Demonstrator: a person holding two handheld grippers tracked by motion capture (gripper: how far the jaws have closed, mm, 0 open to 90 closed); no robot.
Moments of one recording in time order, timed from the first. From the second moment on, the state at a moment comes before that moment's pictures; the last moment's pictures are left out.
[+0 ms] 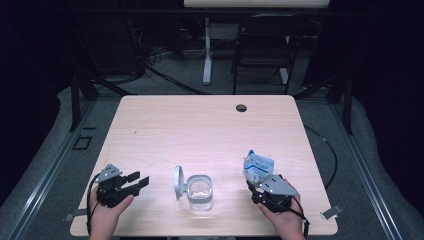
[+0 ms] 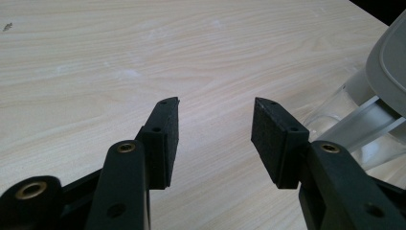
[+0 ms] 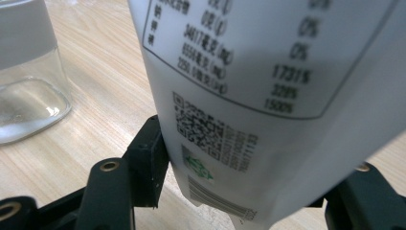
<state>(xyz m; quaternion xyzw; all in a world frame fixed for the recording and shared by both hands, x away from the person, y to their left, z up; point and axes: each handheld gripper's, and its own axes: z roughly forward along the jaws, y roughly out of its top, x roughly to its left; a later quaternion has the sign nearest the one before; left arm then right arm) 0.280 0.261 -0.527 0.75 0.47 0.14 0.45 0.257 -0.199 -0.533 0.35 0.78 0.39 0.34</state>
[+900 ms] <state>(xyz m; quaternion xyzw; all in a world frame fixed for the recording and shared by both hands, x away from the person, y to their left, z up) 0.274 0.243 -0.532 0.78 0.44 0.14 0.43 0.256 -0.168 -0.534 0.28 0.81 0.33 0.38</state>
